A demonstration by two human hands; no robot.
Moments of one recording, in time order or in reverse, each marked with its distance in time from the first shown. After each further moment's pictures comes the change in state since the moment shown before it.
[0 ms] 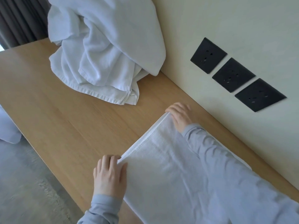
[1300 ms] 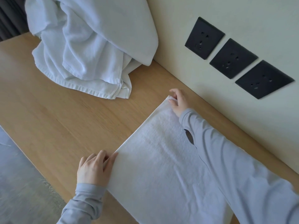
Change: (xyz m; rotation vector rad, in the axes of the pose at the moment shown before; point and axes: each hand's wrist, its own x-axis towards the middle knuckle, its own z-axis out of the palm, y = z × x) left_hand 0.025 -0.024 0.007 0.109 -0.100 0.010; right_hand 0.014 0.031 0.029 0.480 -0.047 0.471
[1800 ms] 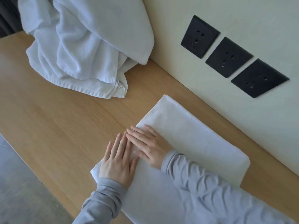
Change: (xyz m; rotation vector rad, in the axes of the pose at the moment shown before) left_hand -0.001 0.053 0.024 0.290 -0.199 0.302; right_hand -0.122 -0.049 0.042 -0.315 -0.220 -0.805
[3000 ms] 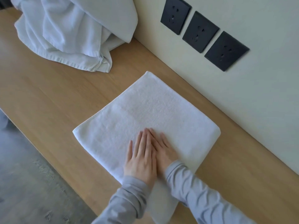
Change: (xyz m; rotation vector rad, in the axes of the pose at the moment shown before) left_hand -0.081 0.141 0.030 -0.113 0.048 0.004; right_hand -0.146 -0.057 -0.014 -0.239 -0.199 0.396
